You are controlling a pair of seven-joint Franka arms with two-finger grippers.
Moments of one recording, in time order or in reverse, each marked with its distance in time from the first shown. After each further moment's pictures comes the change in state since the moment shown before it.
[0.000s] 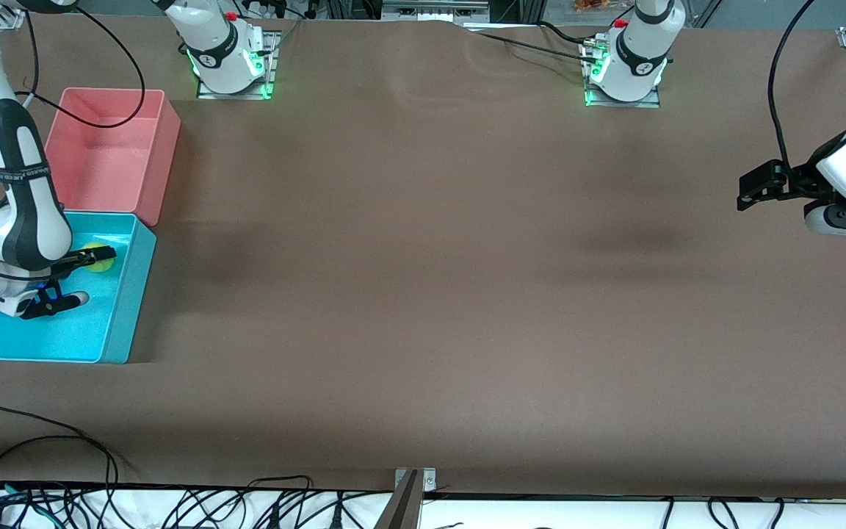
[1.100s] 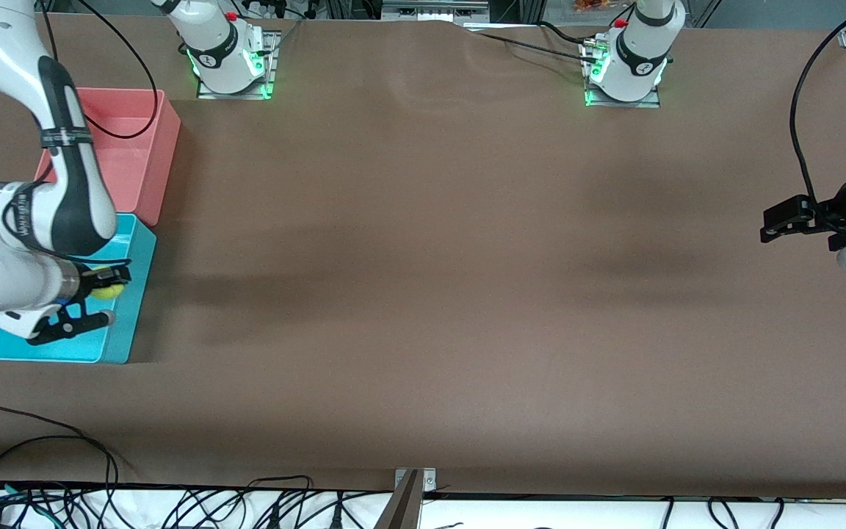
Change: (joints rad) left arm 0.242 0.125 -0.233 0.138 0.061 0.011 0.008; right arm 0.195 -0.134 0.001 0.041 -0.072 -0.015 0.133
